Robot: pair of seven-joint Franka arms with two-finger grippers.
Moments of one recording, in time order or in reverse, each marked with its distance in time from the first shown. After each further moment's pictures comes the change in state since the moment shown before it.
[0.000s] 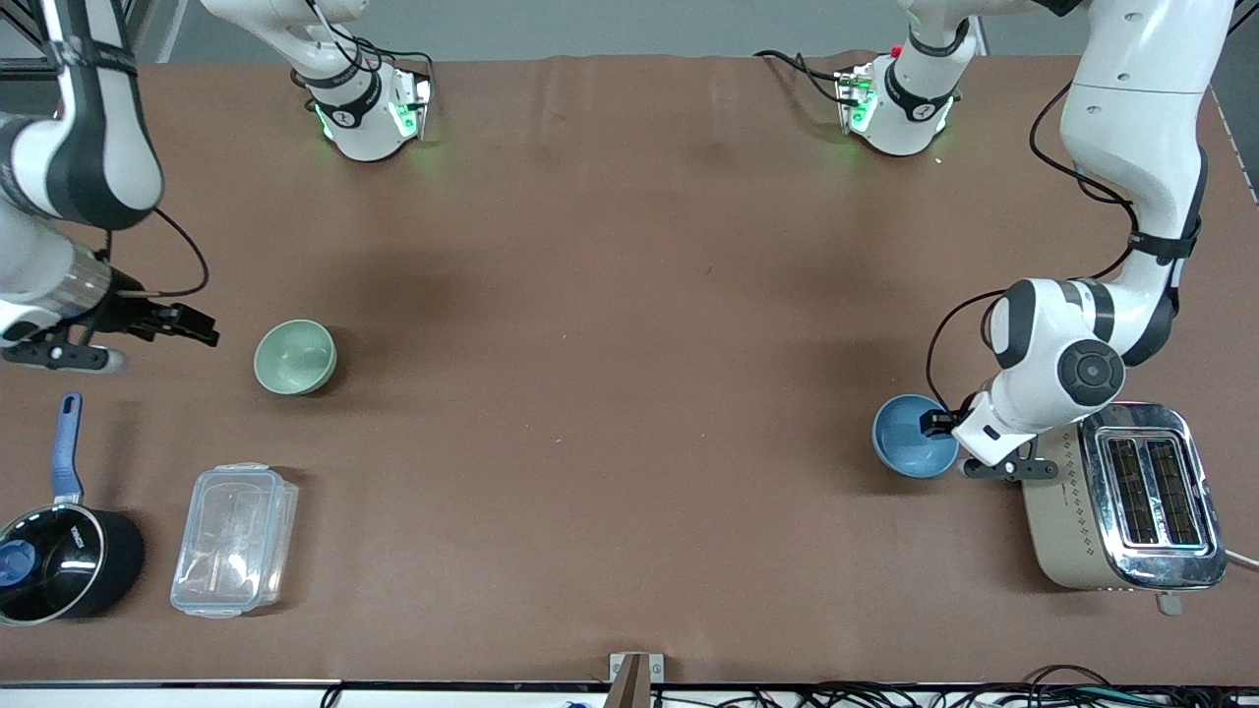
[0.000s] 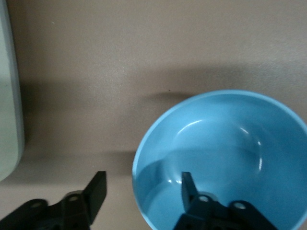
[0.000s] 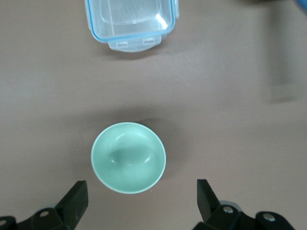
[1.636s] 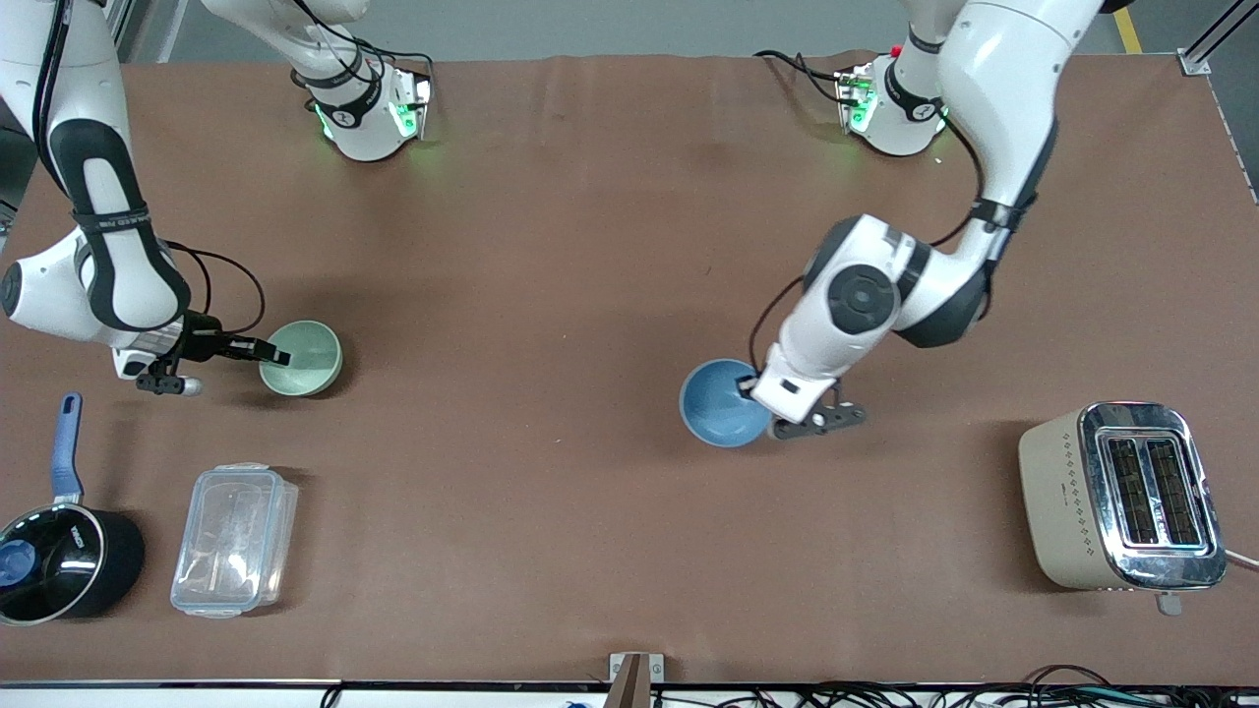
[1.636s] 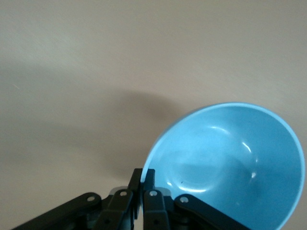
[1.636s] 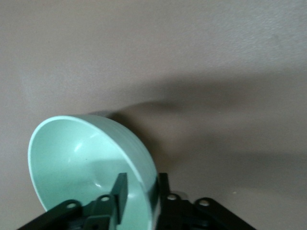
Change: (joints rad) left arm -0.287 -0.033 -0.245 0.150 0.002 -0.125 -0.747; right arm -0.024 0.340 -0.122 -0.049 0.618 0.093 -0.532
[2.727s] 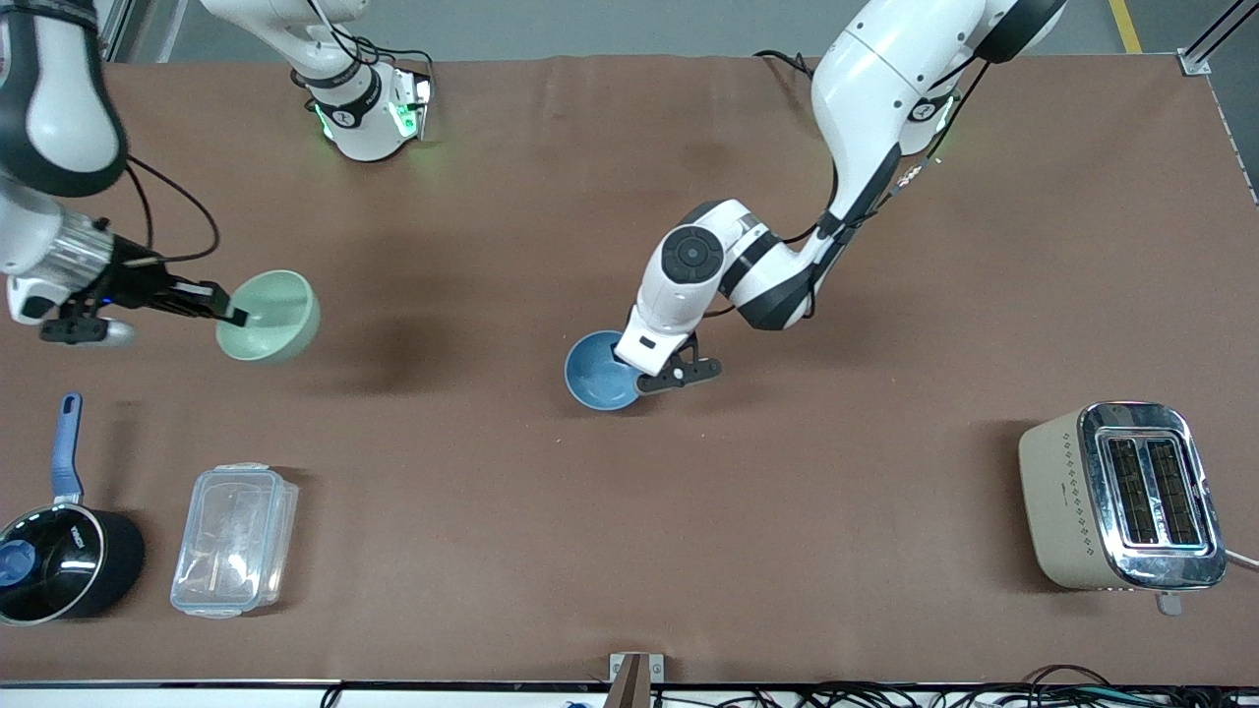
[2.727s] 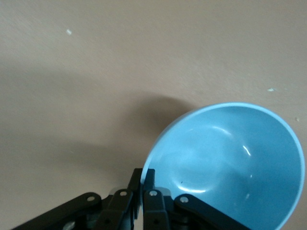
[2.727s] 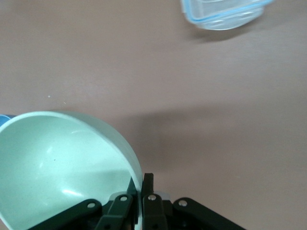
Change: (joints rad) left arm -0.249 0.184 0.009 0.089 0.032 0.184 -0.285; right arm 0.028 -0.440 0.196 0.042 -0.264 -0.217 0.485
